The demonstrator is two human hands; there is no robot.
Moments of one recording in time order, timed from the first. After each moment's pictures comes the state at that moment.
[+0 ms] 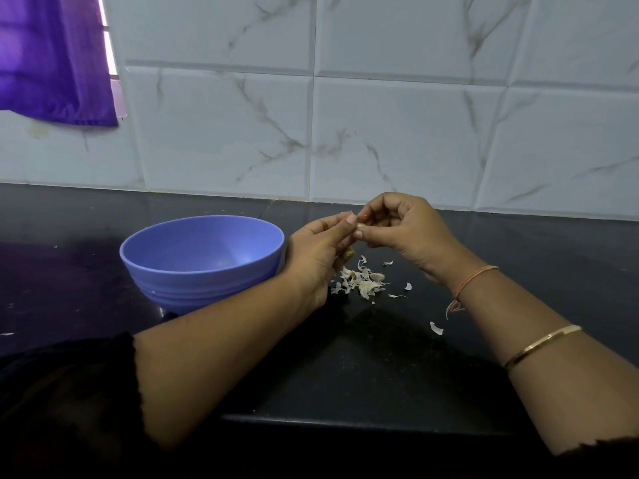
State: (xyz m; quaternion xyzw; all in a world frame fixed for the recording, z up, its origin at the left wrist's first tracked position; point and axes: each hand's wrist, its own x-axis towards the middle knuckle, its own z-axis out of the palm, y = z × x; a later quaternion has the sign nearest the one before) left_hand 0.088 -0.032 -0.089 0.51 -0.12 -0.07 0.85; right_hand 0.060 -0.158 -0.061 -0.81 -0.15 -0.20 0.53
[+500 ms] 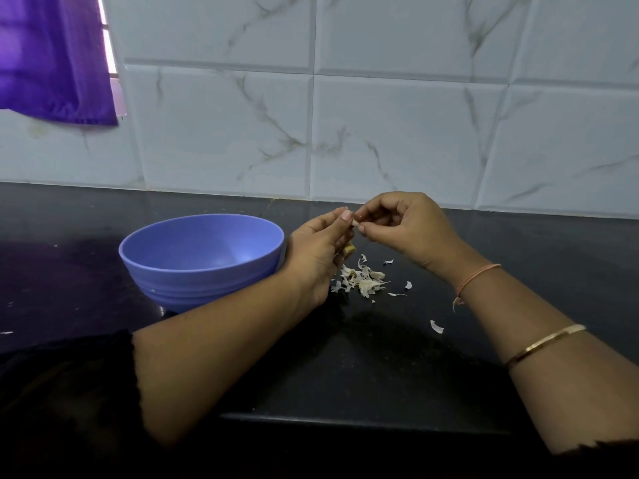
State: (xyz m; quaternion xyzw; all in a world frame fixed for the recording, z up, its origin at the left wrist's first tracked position) left_hand 0.089 -0.033 -0.088 0.49 -0.11 -0.08 0.86; right_hand 0.060 -0.161 -0.059 -0.86 -0.16 -0.26 0.42
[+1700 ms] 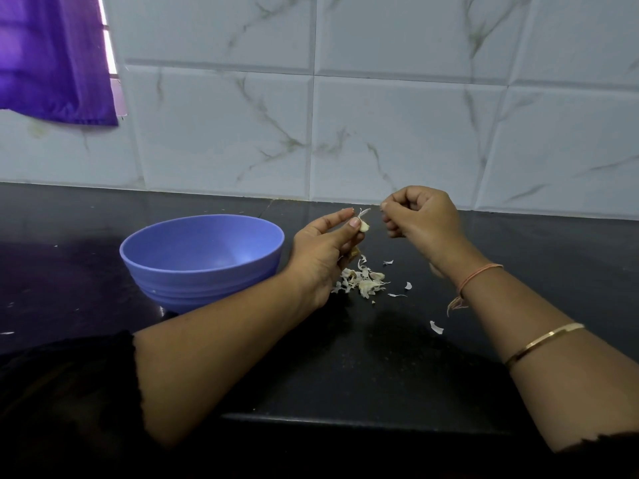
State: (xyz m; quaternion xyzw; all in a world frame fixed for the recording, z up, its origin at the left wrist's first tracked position) left_hand 0.080 -0.033 -0.085 0.50 -0.13 -0.09 0.85; right_hand 0.065 -0.165 -0.059 -0.79 -0.05 -0.32 0.52
